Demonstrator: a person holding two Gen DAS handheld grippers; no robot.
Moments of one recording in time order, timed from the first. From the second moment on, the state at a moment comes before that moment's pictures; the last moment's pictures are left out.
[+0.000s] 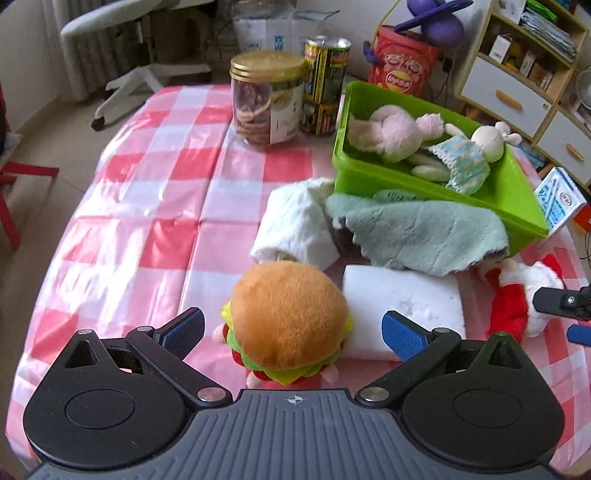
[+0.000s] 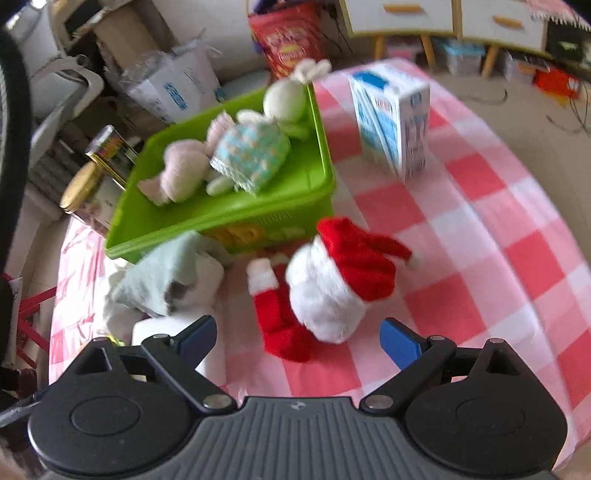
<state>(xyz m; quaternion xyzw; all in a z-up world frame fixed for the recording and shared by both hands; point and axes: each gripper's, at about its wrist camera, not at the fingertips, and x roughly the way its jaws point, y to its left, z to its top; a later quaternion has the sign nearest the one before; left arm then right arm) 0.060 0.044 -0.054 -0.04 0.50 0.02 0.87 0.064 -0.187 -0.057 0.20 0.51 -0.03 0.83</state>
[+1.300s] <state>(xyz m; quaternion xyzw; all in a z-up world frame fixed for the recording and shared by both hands) 0.062 0.060 -0.051 -0.08 0.48 0.03 0.87 0.073 -0.195 -0.075 0.22 0.49 -0.05 0.84</state>
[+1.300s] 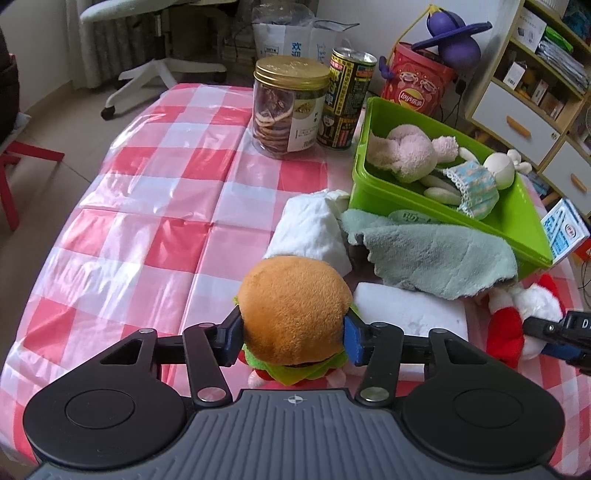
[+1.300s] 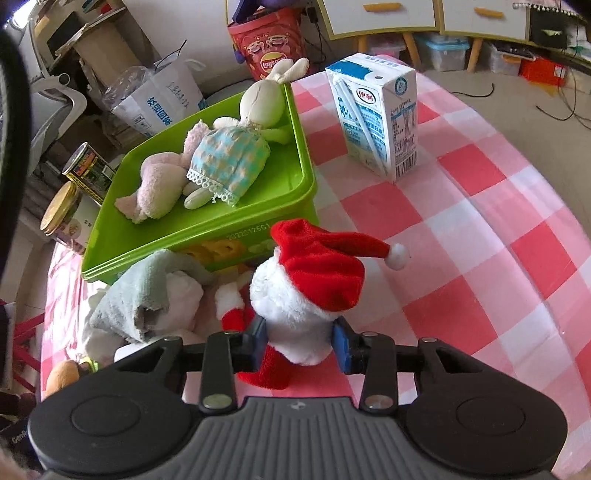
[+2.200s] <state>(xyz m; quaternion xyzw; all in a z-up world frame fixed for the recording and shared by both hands) 0.113 0.028 0.012 -0.07 0.37 -0.07 0.92 0.098 -0.218 0.002 0.25 0.38 -0.01 0.89</state>
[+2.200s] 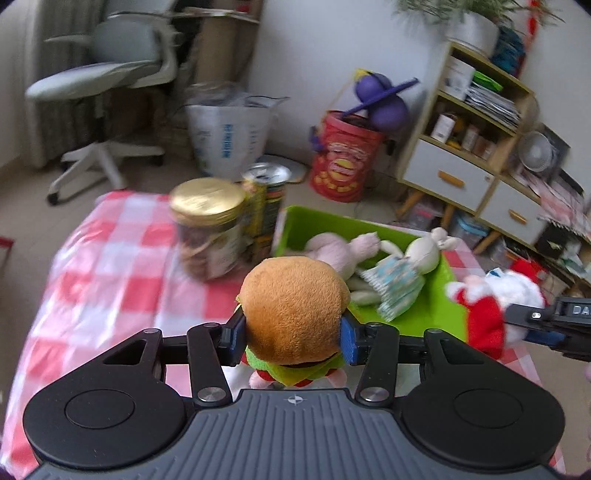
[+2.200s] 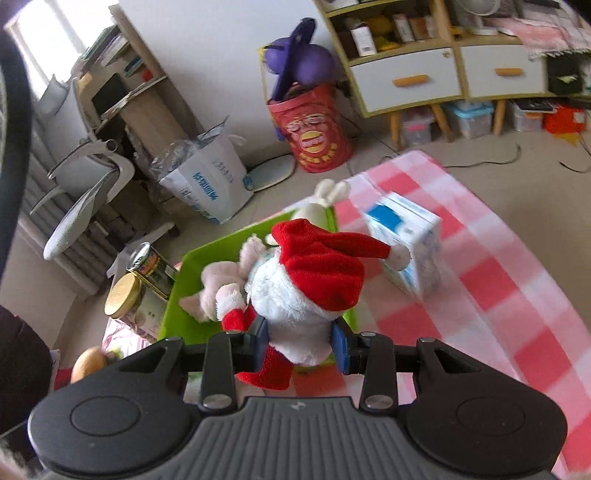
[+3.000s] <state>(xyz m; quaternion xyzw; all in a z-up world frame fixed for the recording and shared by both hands) 0.236 -0.031 -0.071 -0.01 0.45 -0.13 0.88 0.199 -0.174 -0.063 0.08 0.40 -0.01 0.91</state>
